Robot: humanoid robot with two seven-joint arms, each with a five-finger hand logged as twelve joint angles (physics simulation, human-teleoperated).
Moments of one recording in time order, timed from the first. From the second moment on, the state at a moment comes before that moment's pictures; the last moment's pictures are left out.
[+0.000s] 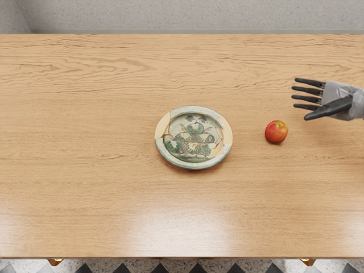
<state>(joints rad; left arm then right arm) -0.05 0.00 0.07 -0.10 -0.10 -0.12 -0.04 0.95 -0.80 0.23 0.83 0.18 0.61 -0.17</state>
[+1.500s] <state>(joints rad) -0.05 0.00 0.07 -0.10 -0.10 -0.12 -0.04 1.00 -0.82 0.01 1.55 -0.79 -0.48 -0.31</state>
